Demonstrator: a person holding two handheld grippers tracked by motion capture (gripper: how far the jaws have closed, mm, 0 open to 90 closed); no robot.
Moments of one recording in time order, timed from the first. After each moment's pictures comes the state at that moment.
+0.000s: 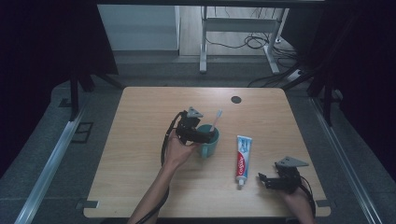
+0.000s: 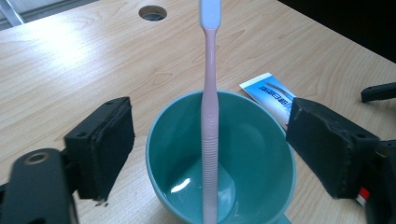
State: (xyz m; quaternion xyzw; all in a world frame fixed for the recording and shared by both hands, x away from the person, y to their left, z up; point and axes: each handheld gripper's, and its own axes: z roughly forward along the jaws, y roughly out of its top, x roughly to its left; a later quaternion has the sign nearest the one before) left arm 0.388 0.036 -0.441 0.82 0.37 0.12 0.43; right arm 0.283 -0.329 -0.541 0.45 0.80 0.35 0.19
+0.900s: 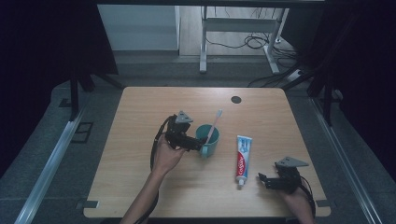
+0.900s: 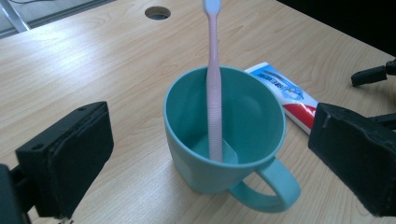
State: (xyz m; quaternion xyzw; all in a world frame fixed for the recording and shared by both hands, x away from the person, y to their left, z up) left arm 0.365 0.065 -0.438 0.82 0.36 0.13 0.43; right arm 0.282 -0.329 -0.541 0.45 0.80 0.35 0.19
